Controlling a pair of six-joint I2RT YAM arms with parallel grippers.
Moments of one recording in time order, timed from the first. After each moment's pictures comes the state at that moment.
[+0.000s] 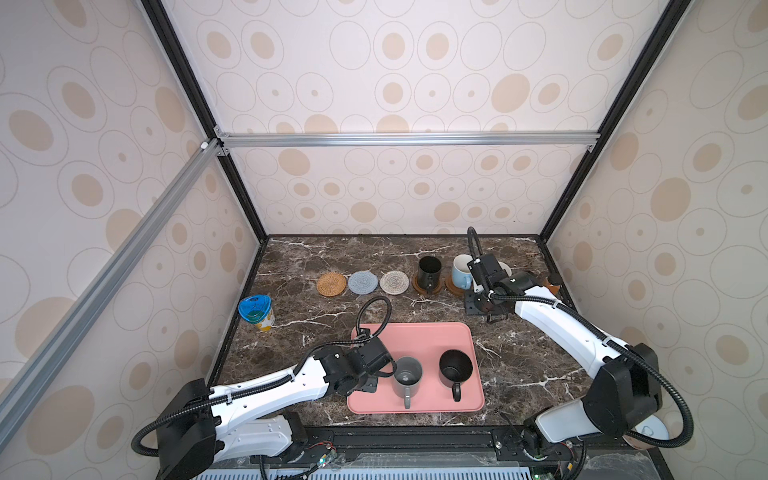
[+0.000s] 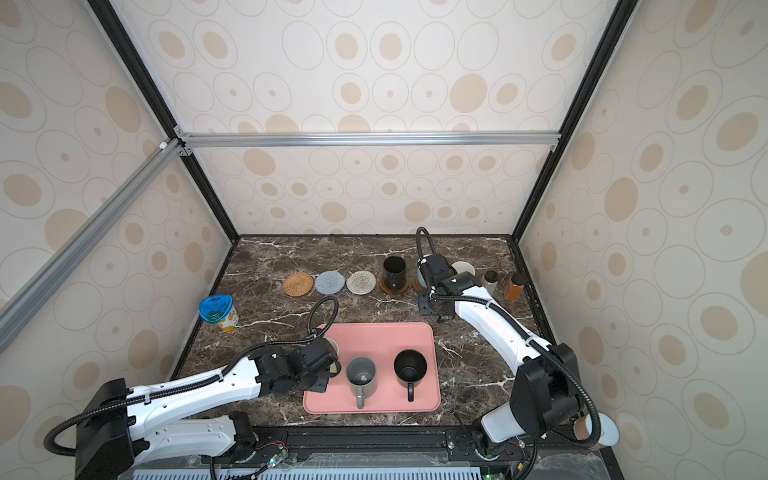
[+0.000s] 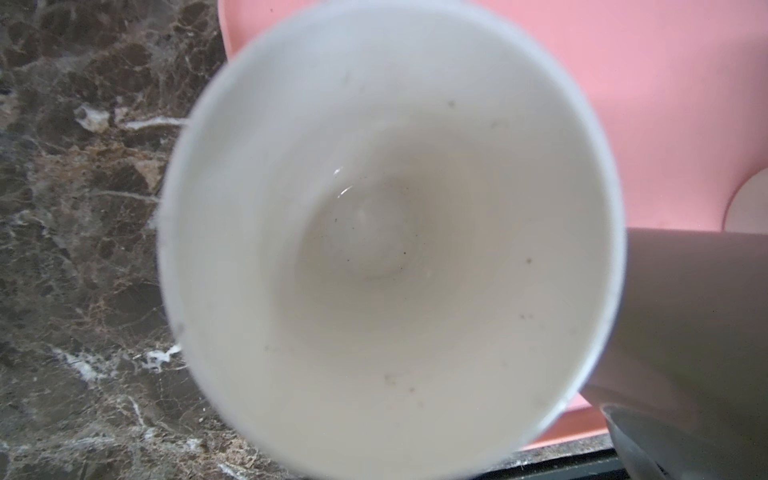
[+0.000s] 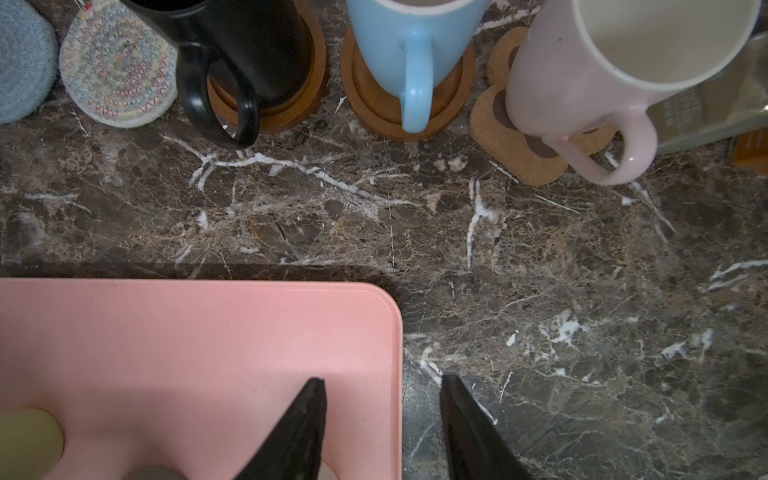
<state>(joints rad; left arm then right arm) -1.01 1.16 0.73 -0.83 -0.25 -0.85 0.43 1.47 1.22 -0.88 0.16 0.39</state>
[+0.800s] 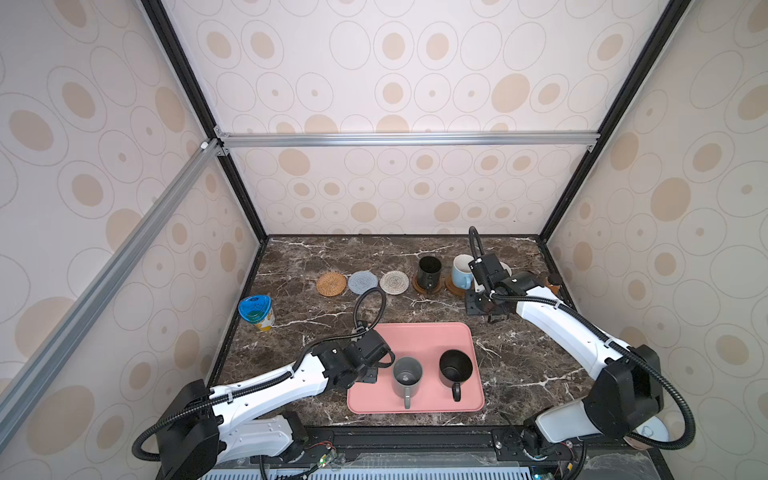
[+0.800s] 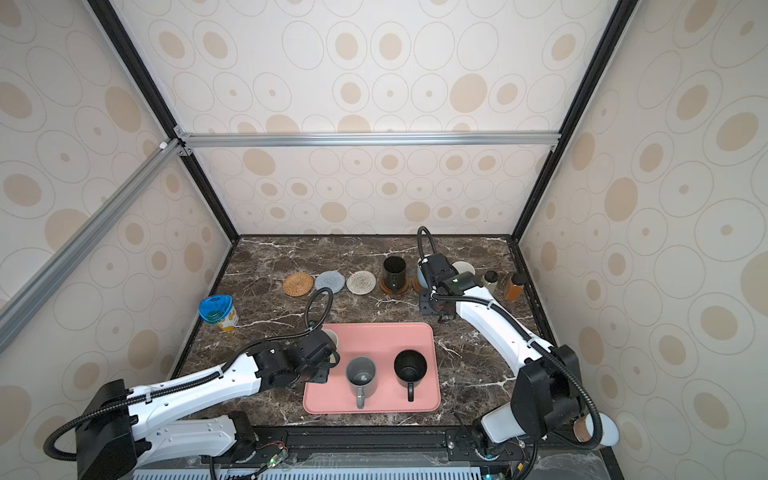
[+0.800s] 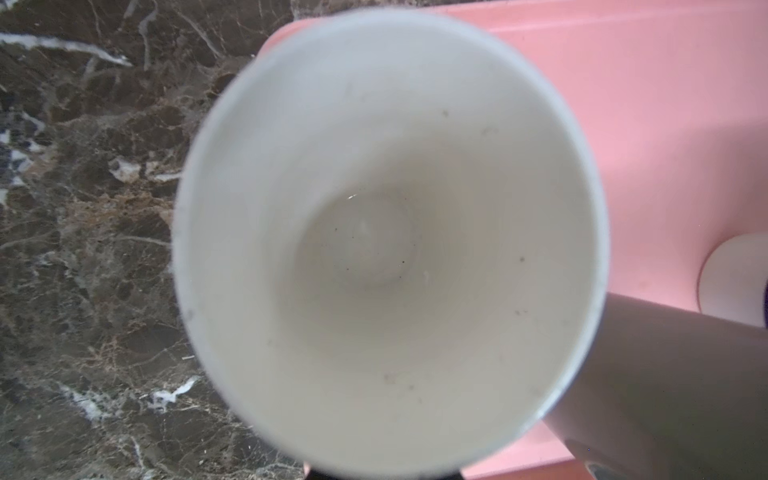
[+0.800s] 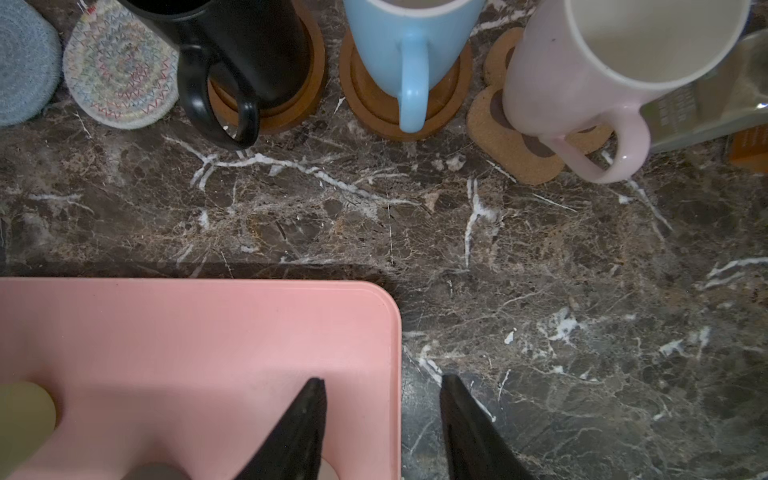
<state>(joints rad) -0.94 1.17 0.74 -0.76 -0.28 -0.81 0.42 1.46 1.22 -0.89 0.15 0.39</state>
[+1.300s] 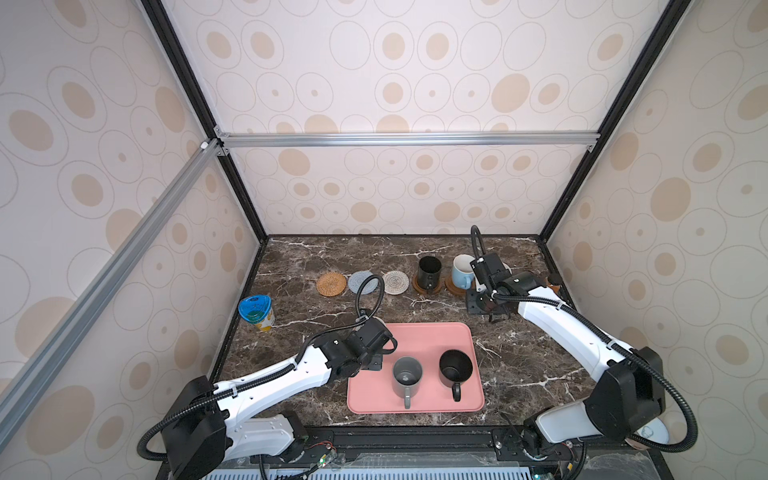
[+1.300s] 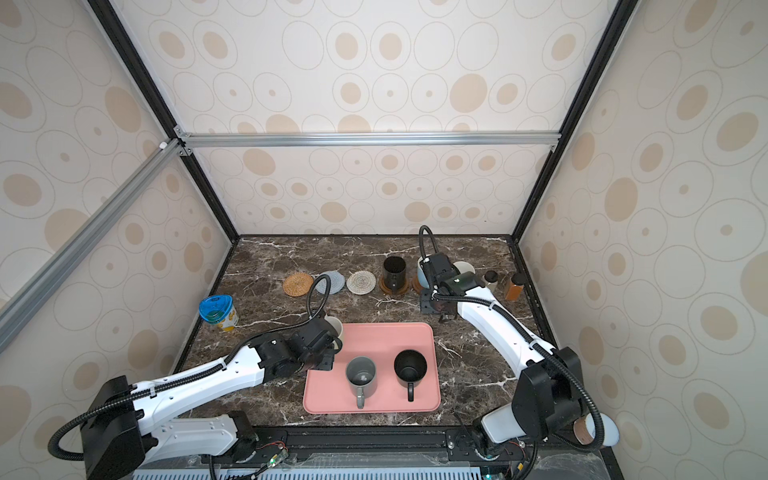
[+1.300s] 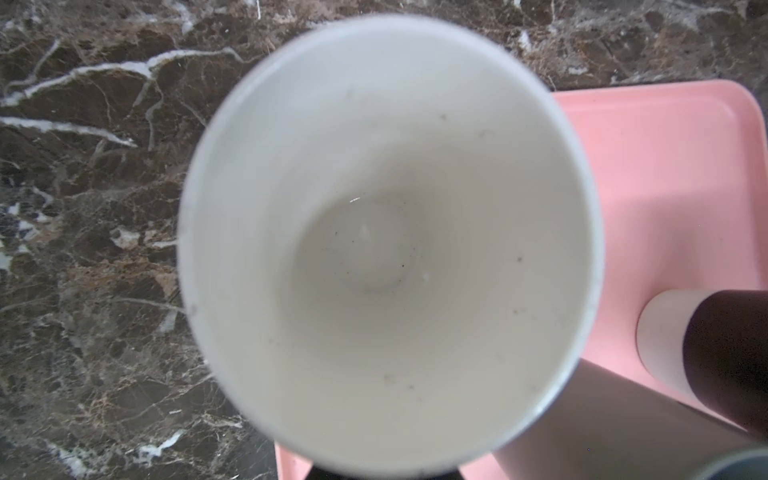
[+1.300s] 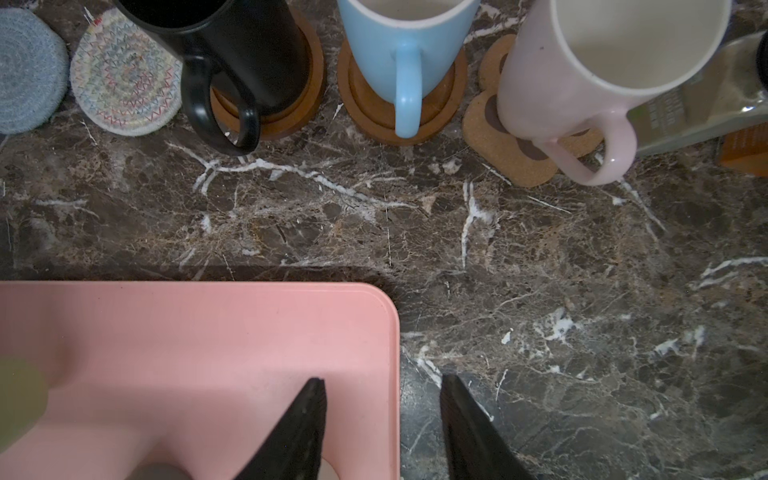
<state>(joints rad) -0.89 1.22 0.81 -0.70 -0.28 -0.75 0.42 1.45 1.22 -0.89 0.15 0.39</state>
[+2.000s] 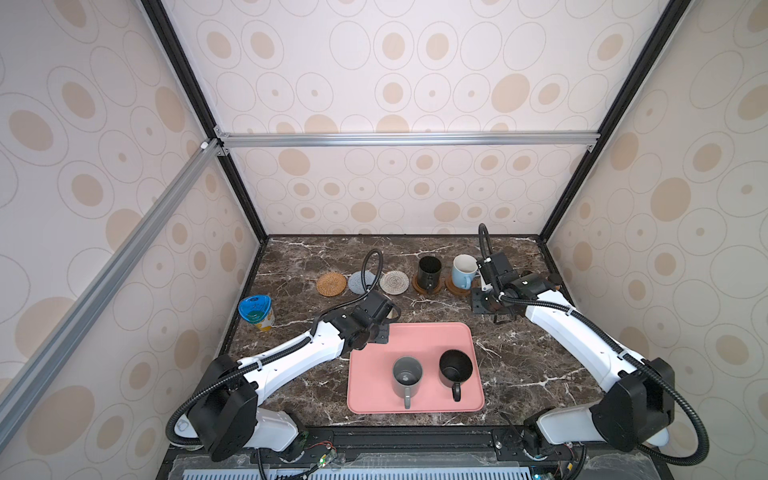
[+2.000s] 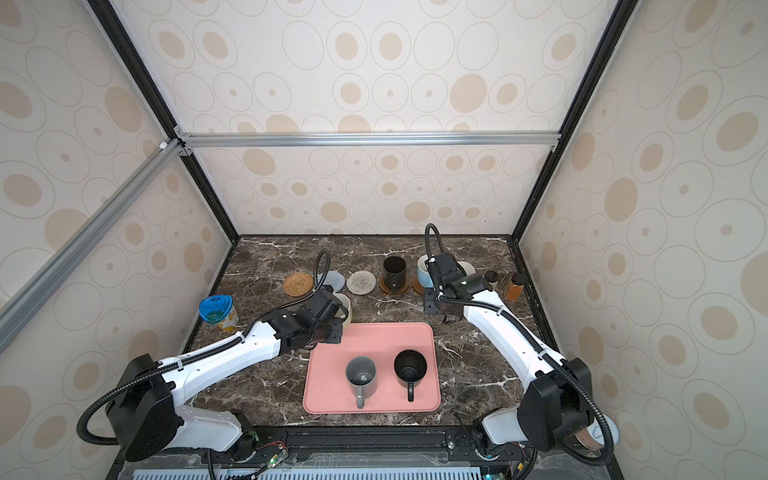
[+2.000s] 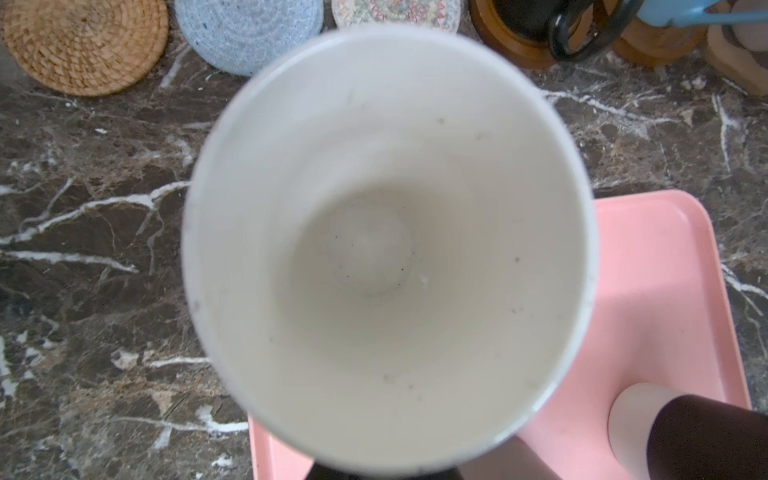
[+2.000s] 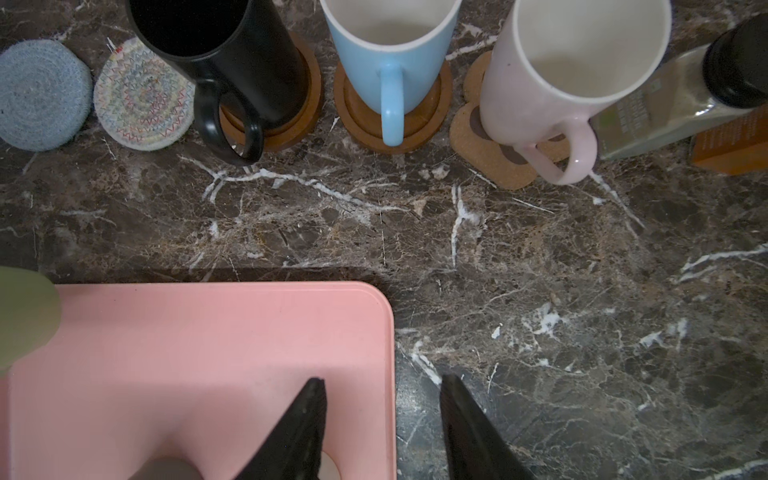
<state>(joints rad) -0.74 1.42 0.99 -0.59 -0.24 -0.59 0.40 1.38 1.20 -0.90 0.16 0.40</state>
